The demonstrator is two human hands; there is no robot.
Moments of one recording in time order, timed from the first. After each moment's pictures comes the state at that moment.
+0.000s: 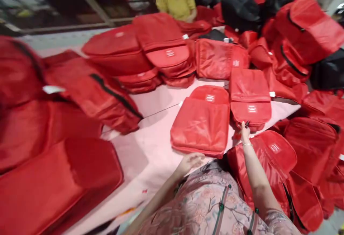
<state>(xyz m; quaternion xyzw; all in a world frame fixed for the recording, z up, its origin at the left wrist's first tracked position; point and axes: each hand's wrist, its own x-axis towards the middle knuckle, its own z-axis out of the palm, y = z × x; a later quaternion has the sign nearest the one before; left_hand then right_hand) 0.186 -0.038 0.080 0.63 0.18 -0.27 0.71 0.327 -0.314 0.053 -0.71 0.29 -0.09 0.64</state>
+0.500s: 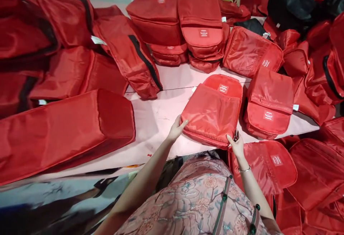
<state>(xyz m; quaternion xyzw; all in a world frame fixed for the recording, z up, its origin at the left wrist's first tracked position) 0.217 0.044 0.067 0.78 0.21 0.08 0.58 0.252 -0.257 0.069 -0.77 0.00 0.08 0.64</state>
